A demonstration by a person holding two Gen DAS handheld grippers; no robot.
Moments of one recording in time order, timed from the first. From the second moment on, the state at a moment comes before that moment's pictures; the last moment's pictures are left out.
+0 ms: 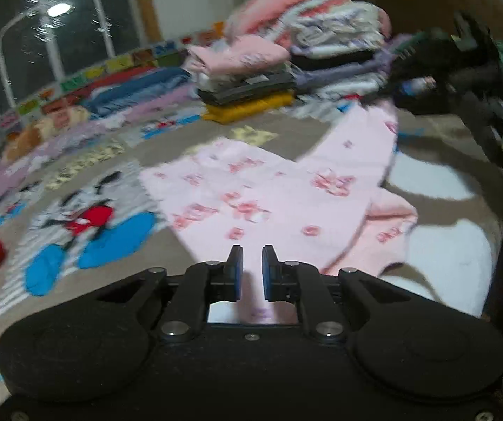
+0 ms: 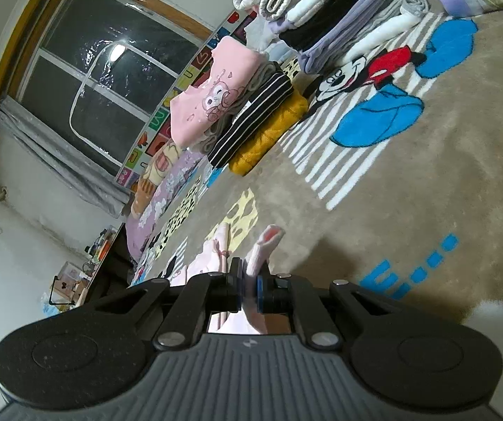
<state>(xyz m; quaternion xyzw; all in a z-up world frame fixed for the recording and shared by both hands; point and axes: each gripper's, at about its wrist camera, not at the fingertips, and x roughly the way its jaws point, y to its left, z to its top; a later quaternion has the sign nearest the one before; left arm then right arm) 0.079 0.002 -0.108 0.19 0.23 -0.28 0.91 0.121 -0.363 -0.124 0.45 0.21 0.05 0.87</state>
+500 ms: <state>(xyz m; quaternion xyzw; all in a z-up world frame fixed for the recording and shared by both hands) 0.077 0.007 -0.106 0.12 0.24 -0.37 0.89 0.139 -0.346 -0.070 0.42 0.21 0.08 0.88</state>
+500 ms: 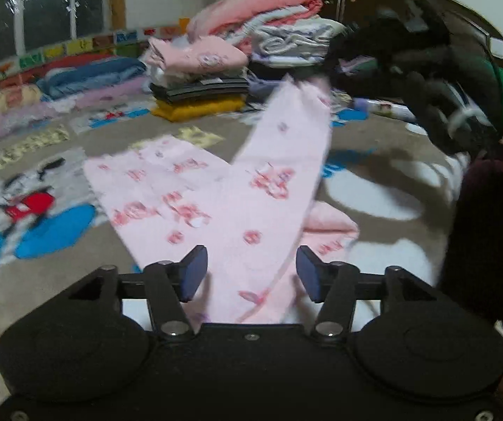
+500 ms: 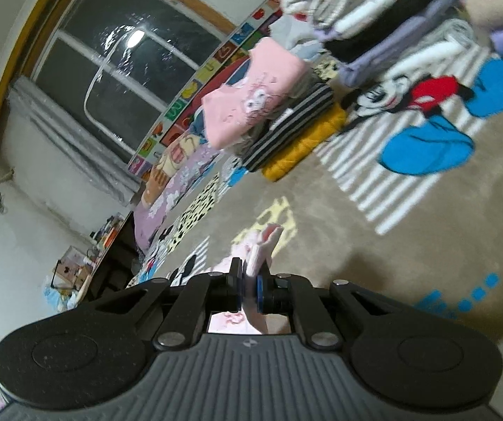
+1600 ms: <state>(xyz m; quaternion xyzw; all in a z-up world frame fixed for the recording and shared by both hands) 0.102 0.069 -0.128 -0.07 0.31 -0.44 0.84 0.283 -0.211 -0.012 0.27 0.30 0.09 0.91</state>
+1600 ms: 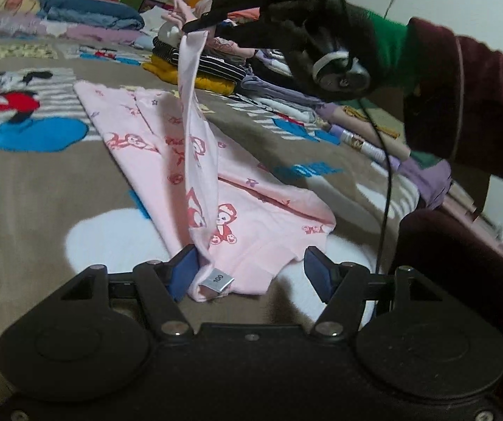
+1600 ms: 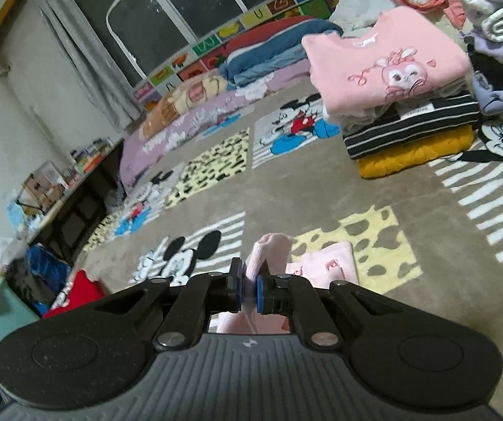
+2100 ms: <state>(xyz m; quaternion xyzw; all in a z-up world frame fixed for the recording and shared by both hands) 0.108 0.075 -0.129 -0.08 0.32 -0.46 0.83 0.334 -0.152 -0.044 0.18 0.36 0.09 0.91</state>
